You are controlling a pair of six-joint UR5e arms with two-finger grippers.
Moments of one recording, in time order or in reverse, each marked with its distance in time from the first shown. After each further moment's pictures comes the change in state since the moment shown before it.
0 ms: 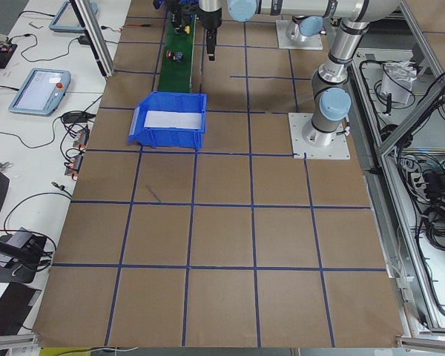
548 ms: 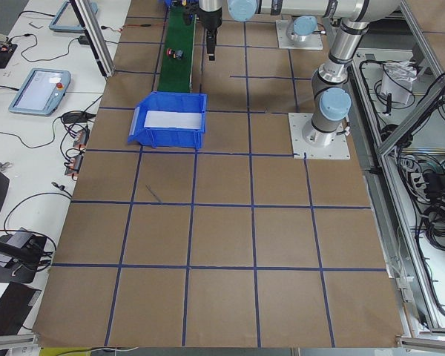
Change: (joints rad) left arm 0.000 0.001 0.000 0.000 0.000 0.000; right arm -0.248 -0.084 -0.014 0.005 0.002 -0.392
